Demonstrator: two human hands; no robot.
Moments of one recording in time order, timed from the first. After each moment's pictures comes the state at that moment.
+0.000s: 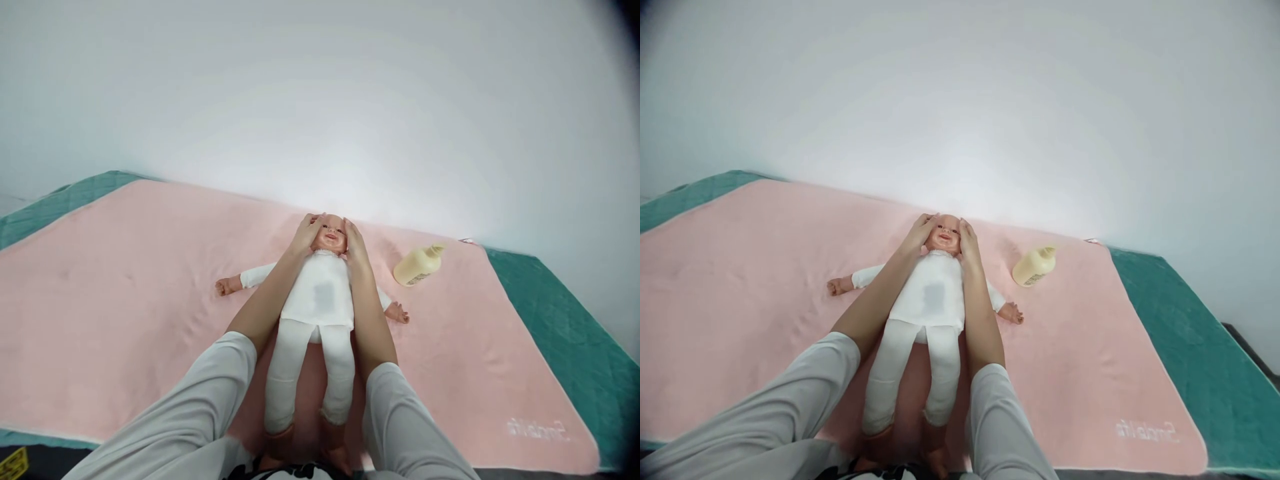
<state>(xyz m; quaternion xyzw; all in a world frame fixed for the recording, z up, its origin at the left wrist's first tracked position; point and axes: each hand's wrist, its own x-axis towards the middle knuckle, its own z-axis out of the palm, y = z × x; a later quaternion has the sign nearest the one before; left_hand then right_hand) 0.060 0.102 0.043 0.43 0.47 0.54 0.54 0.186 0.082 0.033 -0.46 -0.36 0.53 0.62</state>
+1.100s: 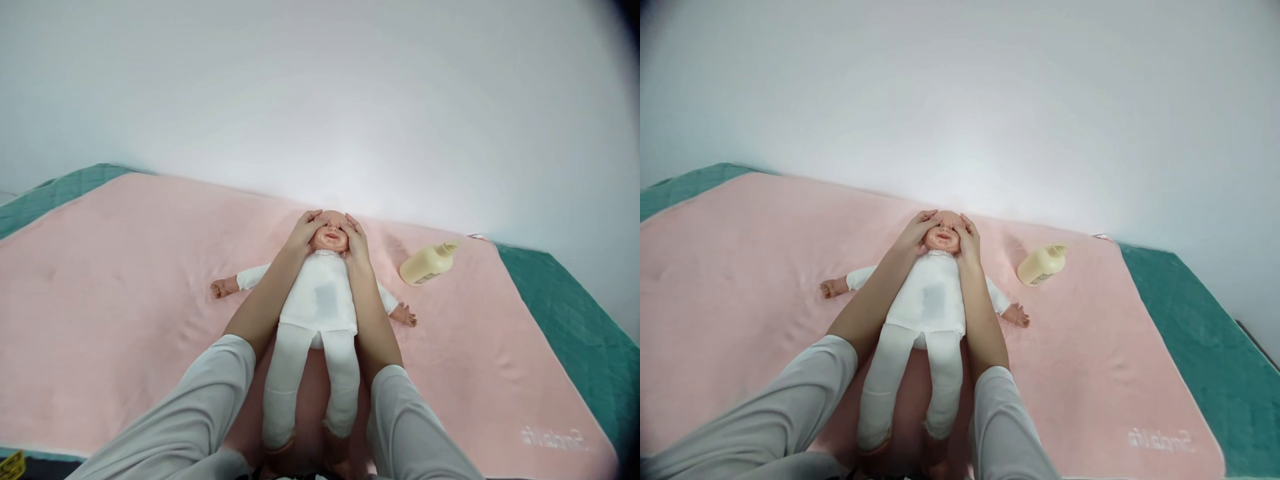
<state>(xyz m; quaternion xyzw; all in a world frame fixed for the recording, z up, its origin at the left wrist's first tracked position) 0.058 0.101 0.043 0.32 0.43 0.56 0.63 0.179 0.100 0.019 -0.43 -0.24 0.57 0.66</state>
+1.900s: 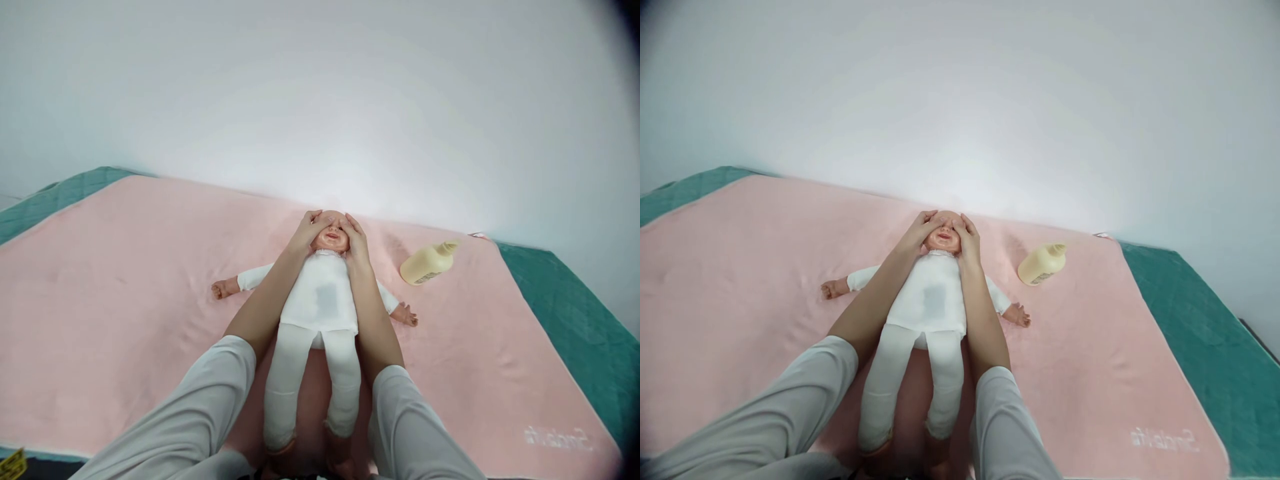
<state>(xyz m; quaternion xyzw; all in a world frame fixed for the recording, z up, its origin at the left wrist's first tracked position) 0.060 0.097 0.042 0.37 0.44 0.54 0.61 0.178 0.095 0.022 -0.41 -0.24 0.58 0.66</state>
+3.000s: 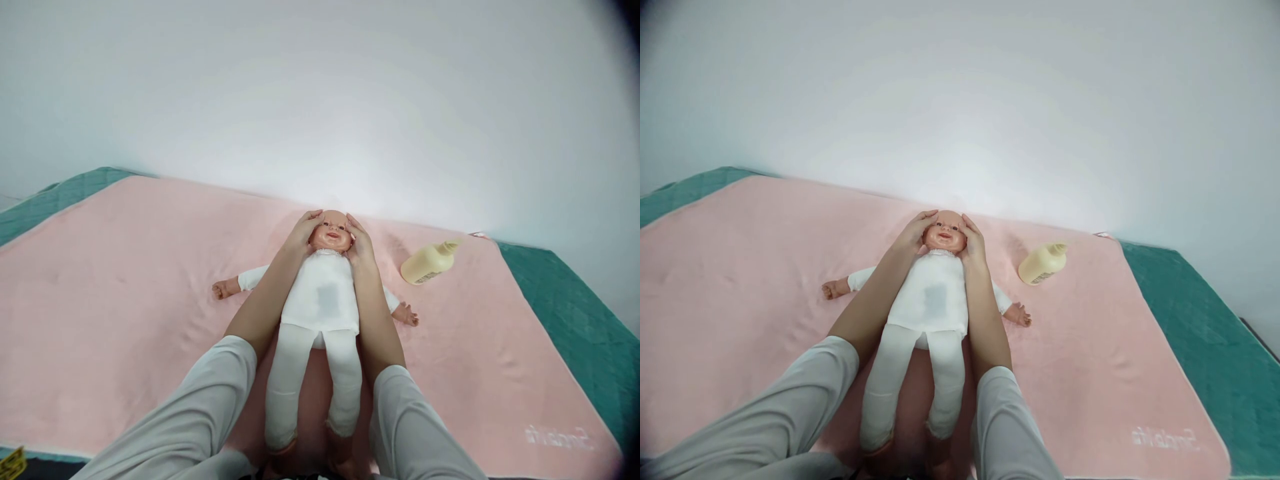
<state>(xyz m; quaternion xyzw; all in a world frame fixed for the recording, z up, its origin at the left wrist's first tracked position) 0.053 0.101 0.044 0.31 0.44 0.53 0.65 0.189 0.102 0.014 -0.40 -0.29 0.57 0.65</state>
